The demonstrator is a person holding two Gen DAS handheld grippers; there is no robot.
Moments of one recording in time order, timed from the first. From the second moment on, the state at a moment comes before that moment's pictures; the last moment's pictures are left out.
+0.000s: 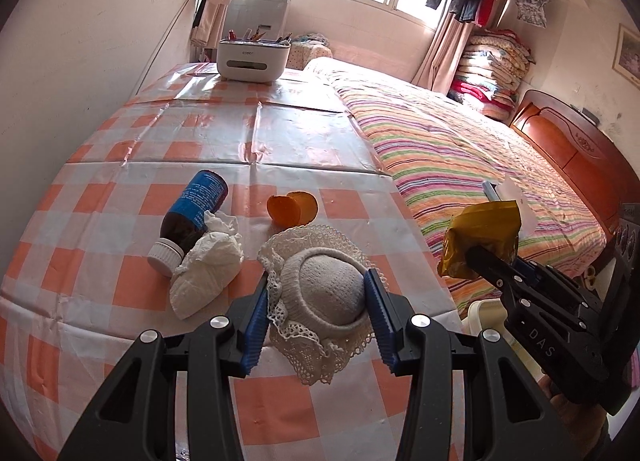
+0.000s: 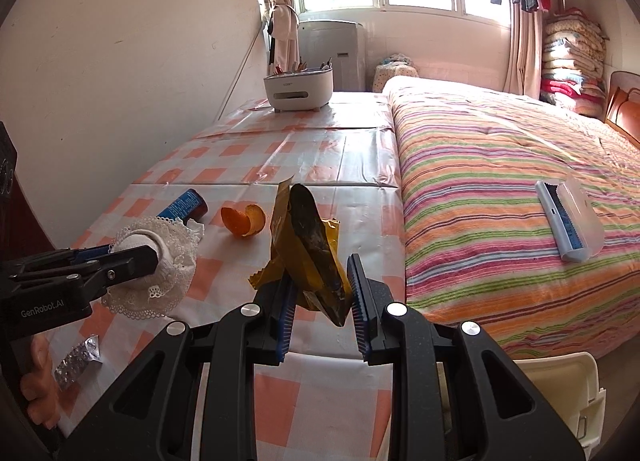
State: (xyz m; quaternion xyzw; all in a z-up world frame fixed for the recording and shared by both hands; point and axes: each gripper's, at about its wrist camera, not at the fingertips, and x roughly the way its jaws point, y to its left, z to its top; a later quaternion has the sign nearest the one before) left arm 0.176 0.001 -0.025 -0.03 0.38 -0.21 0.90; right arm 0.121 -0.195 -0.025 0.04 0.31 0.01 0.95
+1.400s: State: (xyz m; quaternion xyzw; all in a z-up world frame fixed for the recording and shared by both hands) left arm 0.109 -0.123 -0.030 0.04 0.38 -0.31 0.87; right arm 0.027 -0.304 -0.032 0.12 0.31 -0.11 0.94
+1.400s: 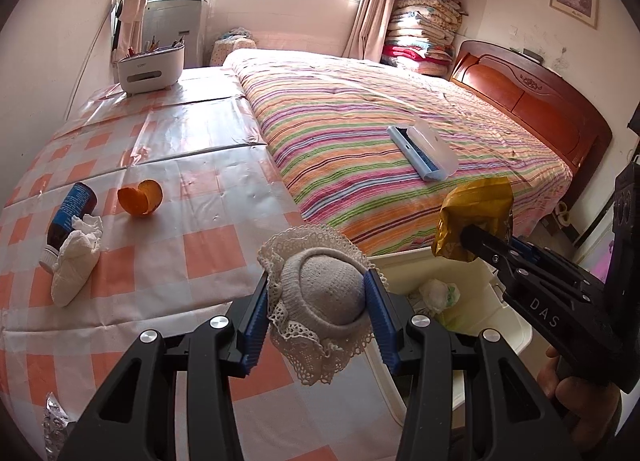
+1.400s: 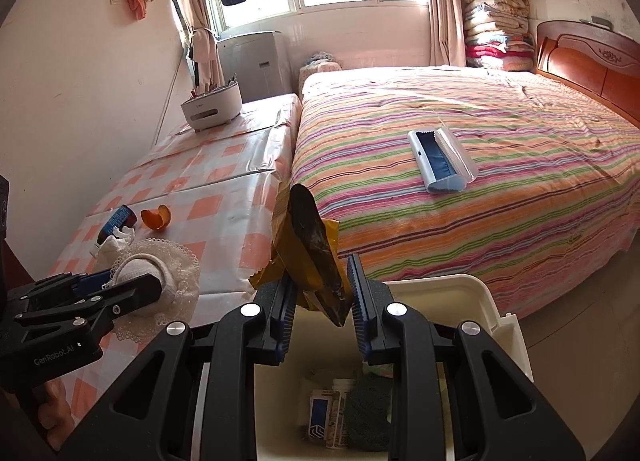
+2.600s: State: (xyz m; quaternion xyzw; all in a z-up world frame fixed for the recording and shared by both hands) left arm 0.073 -0.186 -0.031 0.09 0.36 -0.35 0.86; right arm -0.030 -0.358 -0.012 0.23 0.19 -0.17 0.94
